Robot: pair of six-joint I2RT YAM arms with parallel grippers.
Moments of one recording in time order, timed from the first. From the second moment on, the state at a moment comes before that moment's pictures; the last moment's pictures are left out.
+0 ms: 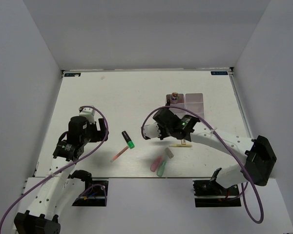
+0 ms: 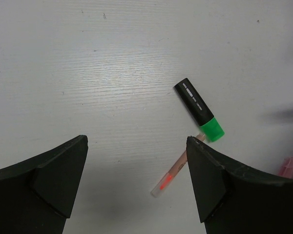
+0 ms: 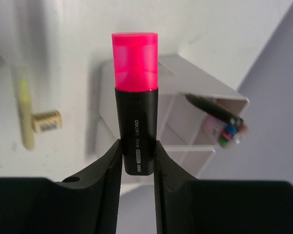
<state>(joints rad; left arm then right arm) -0.21 0.69 0.63 -0.58 0.02 -0.22 0.99 1.41 1.11 -0.72 0.27 -1.03</state>
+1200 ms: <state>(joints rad) -0.21 0.69 0.63 -0.58 0.03 -0.22 0.52 1.58 1.37 -0.74 0.61 -1.27</state>
